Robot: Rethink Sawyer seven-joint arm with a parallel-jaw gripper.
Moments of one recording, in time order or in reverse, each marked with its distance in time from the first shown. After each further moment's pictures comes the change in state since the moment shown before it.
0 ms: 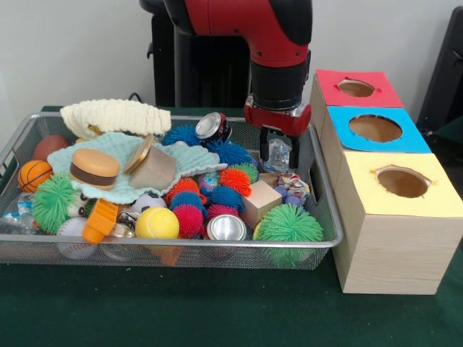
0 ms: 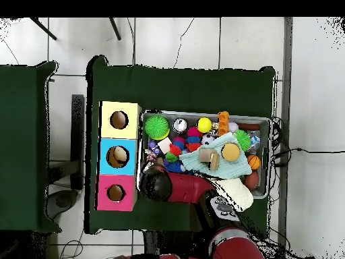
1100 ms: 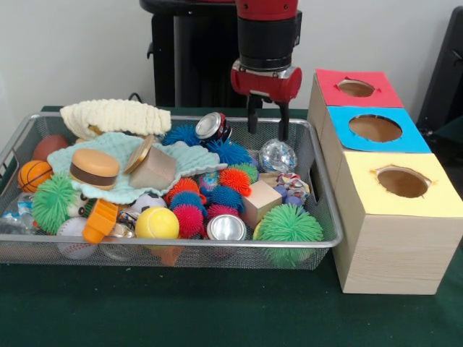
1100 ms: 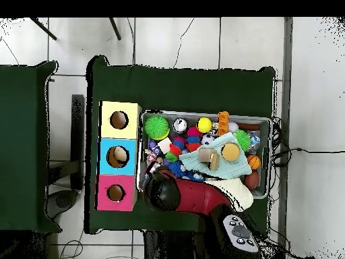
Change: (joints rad) arm -0.048 -0.181 0.010 0.102 0.000 0.005 0.000
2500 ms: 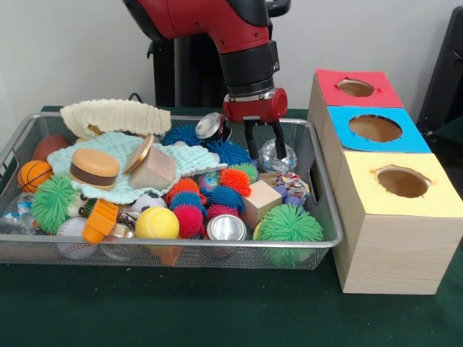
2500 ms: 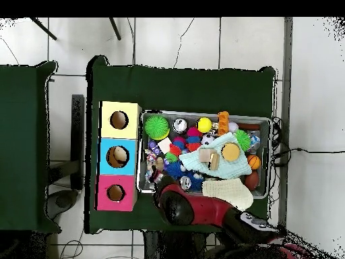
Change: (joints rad) arm -0.303 0.246 0.205 0.093 -0.259 -0.393 0.000
